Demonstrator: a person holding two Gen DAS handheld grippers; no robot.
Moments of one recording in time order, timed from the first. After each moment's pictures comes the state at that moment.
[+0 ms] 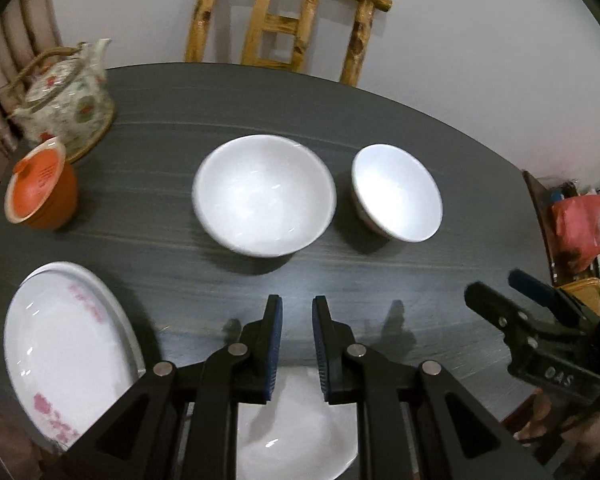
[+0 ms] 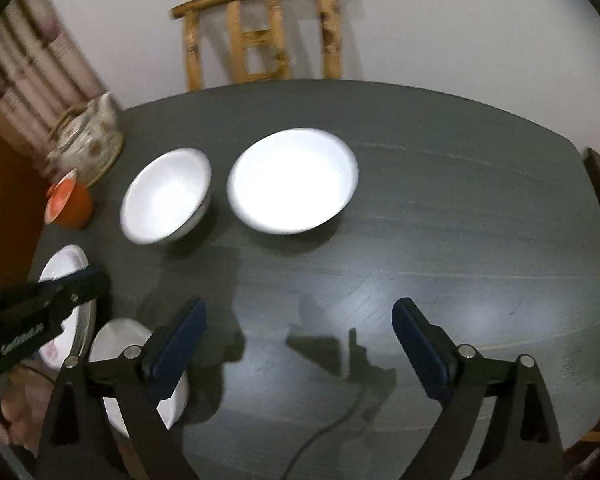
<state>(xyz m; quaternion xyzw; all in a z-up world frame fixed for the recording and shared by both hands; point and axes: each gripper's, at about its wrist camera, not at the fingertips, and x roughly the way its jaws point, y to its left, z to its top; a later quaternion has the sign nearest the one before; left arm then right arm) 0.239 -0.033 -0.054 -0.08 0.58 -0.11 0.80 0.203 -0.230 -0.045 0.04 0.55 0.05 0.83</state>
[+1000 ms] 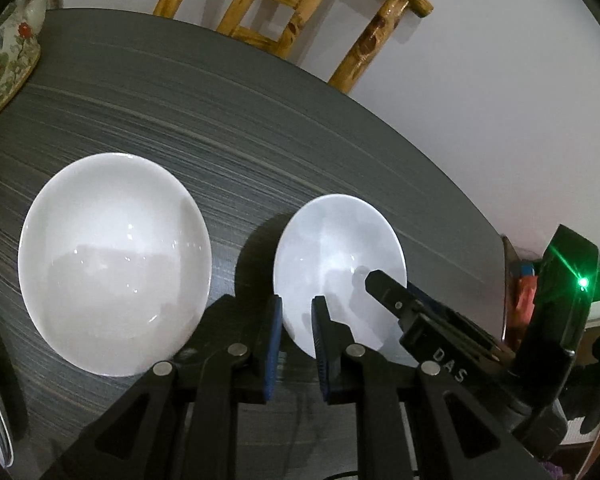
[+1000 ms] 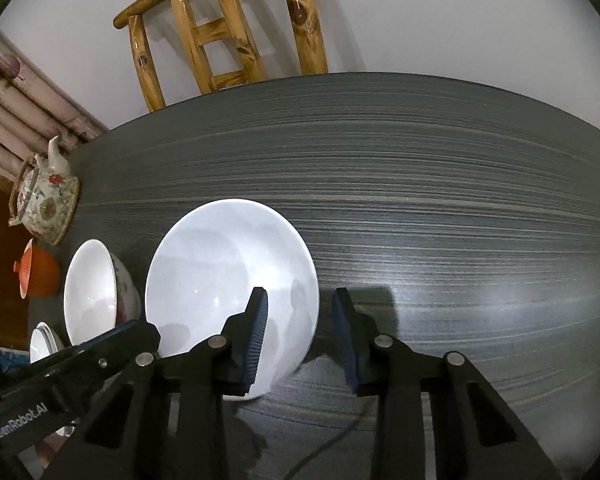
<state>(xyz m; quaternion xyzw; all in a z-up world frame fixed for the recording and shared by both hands) 0.324 -0.092 -0.095 -0.23 0.60 -0.10 0.76 0.337 -0.270 -0.115 0.10 0.59 0.09 0.80</state>
